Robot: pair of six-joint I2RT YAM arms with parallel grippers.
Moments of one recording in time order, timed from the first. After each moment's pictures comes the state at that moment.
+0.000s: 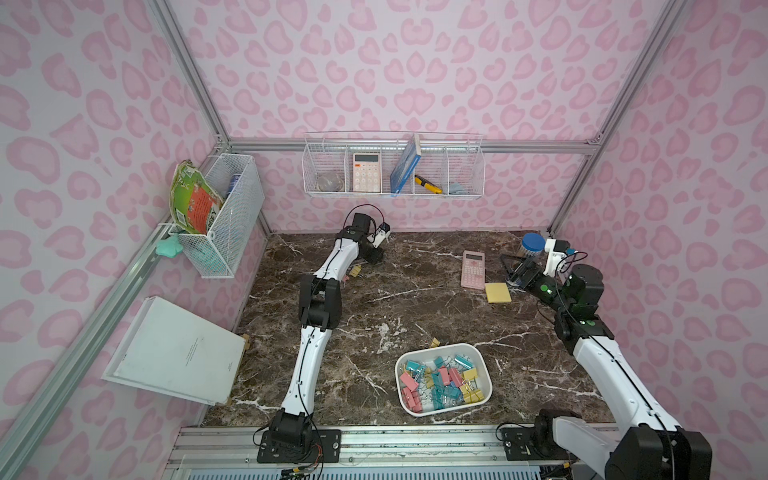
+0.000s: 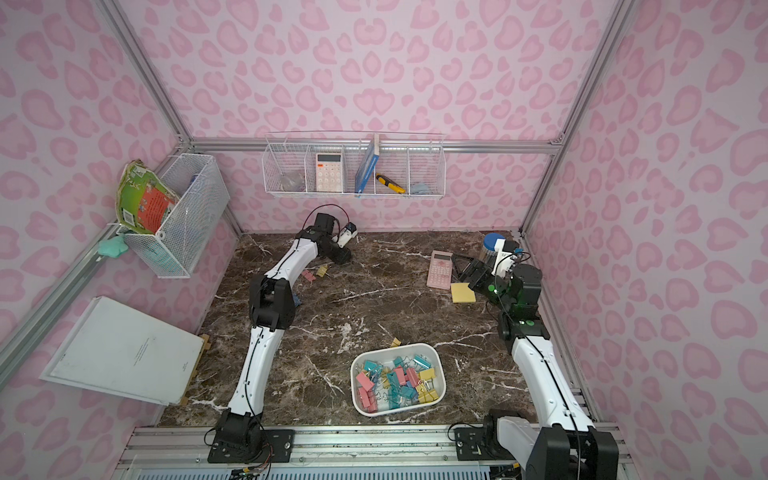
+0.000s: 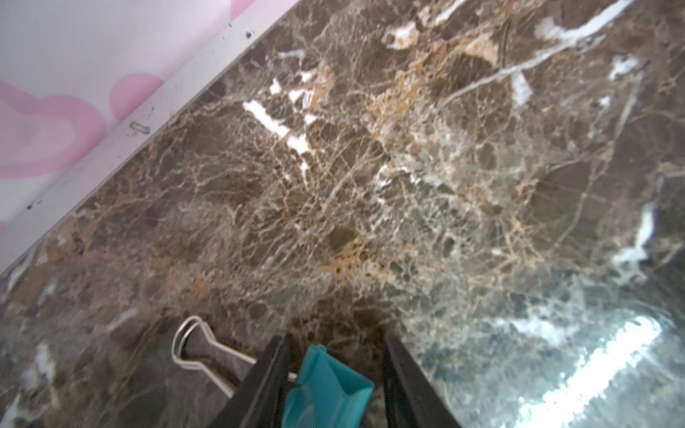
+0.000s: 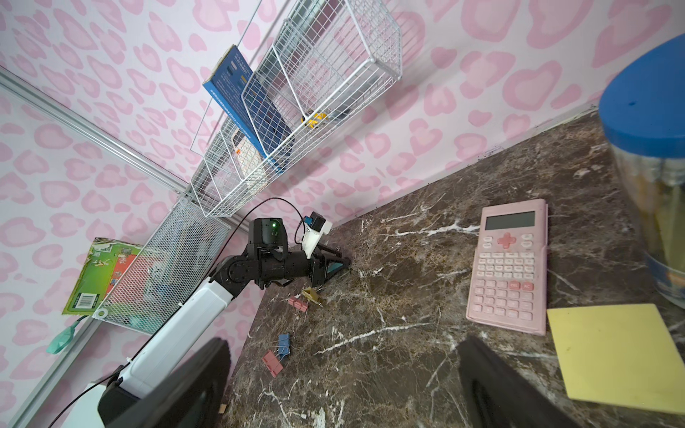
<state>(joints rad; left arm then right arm) -0.20 2.69 2.47 -0.78 0.17 0.49 -0.03 1.07 0.72 0.20 -0.60 0.71</state>
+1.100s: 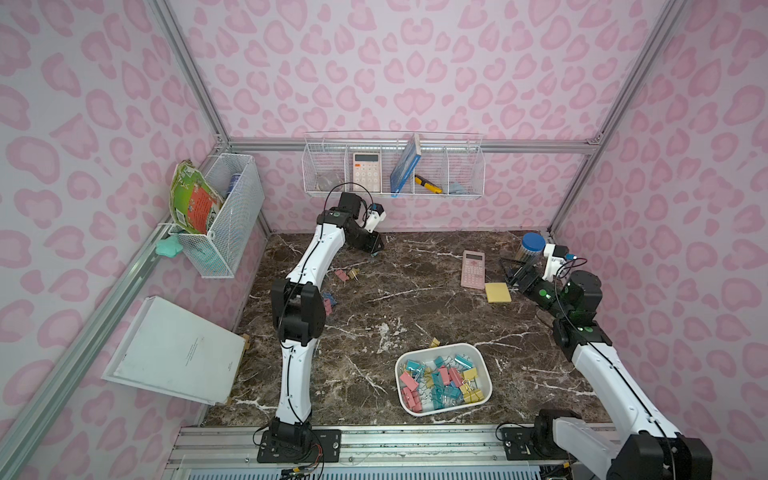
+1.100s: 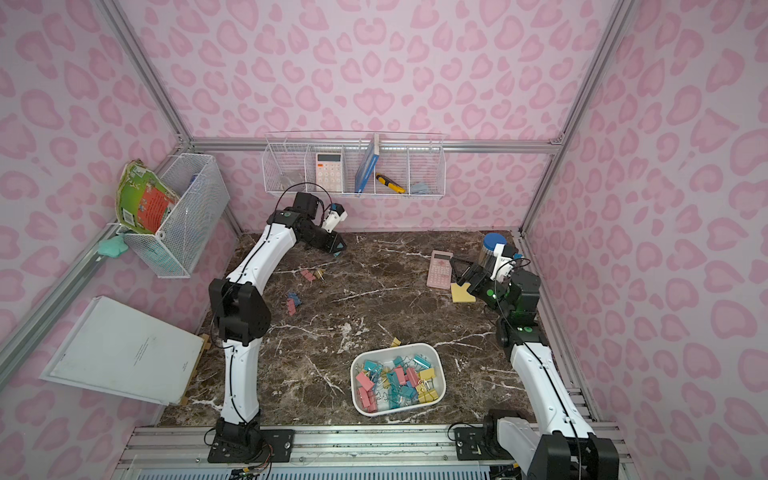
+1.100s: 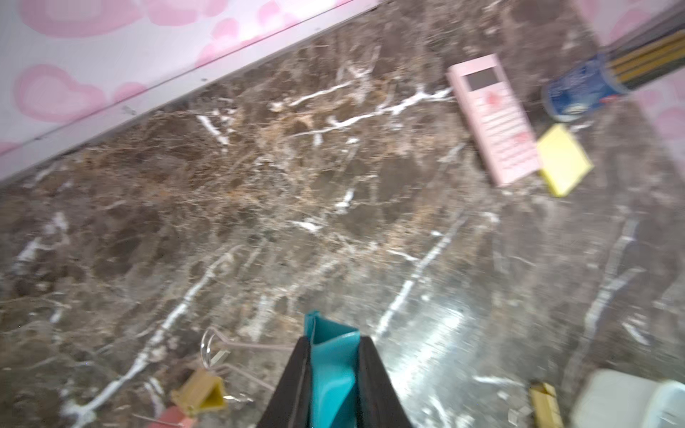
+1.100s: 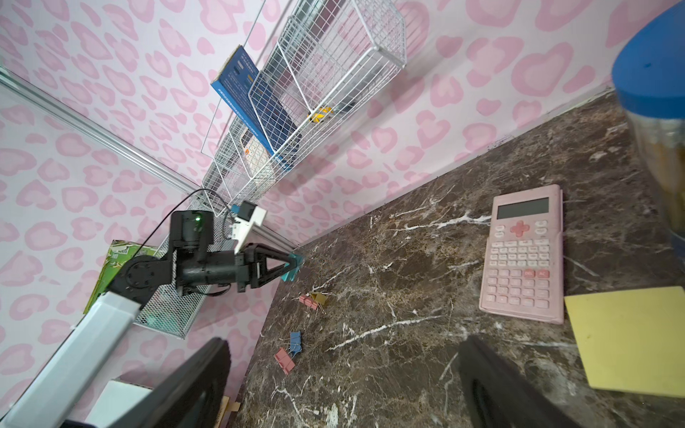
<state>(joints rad) -0.23 2.16 2.12 -0.93 0.51 0.18 -0.01 1.04 0.66 0.25 -0.60 0.77</state>
